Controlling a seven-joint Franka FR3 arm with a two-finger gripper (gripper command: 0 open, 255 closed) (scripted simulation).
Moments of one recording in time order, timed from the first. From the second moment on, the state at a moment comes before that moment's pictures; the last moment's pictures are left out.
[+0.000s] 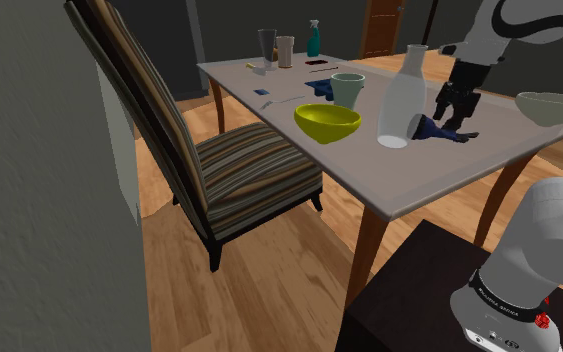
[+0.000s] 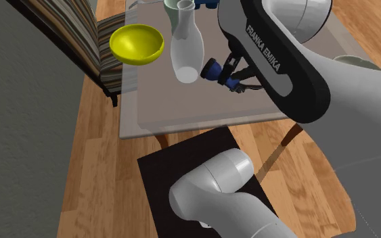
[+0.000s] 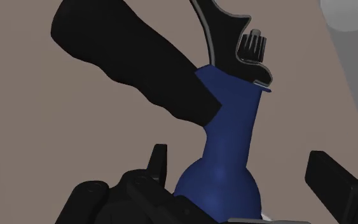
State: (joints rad) arm 0.14 -0.84 -0.59 -2.38 -0.25 1.65 -0.96
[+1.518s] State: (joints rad) arm 0.13 -0.85 -0.61 -2.45 -0.27 1.71 -0.97
